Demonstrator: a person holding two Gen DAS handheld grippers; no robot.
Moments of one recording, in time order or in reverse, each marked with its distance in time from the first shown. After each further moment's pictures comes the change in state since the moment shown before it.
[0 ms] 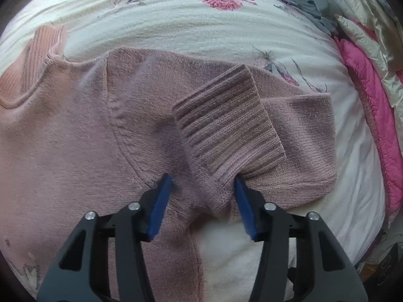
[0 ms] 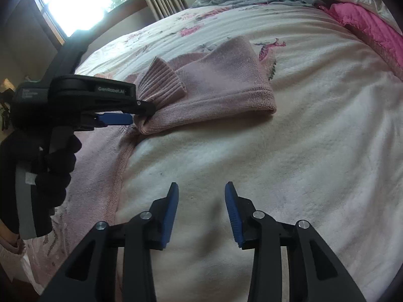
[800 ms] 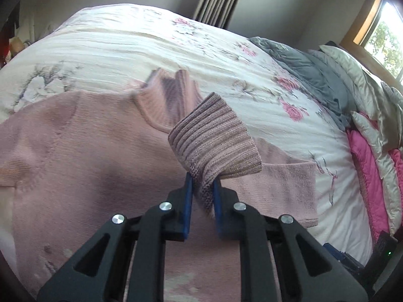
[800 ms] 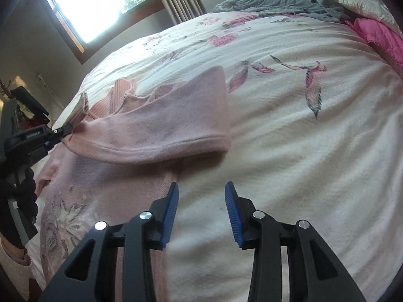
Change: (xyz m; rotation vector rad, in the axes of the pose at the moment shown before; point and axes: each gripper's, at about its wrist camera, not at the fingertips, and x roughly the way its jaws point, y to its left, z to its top) left arm -0.152 0.189 -0.043 -0.255 -0.399 0.034; right arm 0.009 0.057 0.043 -0.040 -0.017 0.072
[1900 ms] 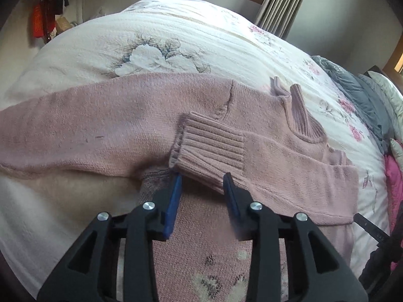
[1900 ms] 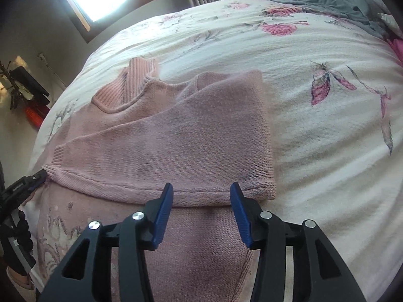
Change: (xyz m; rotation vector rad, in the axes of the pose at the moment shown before) left arm -0.036 0.177 -0.018 -0.142 0.002 0.208; right arm 0.083 0.088 0.033 -0.085 0.093 -0.006
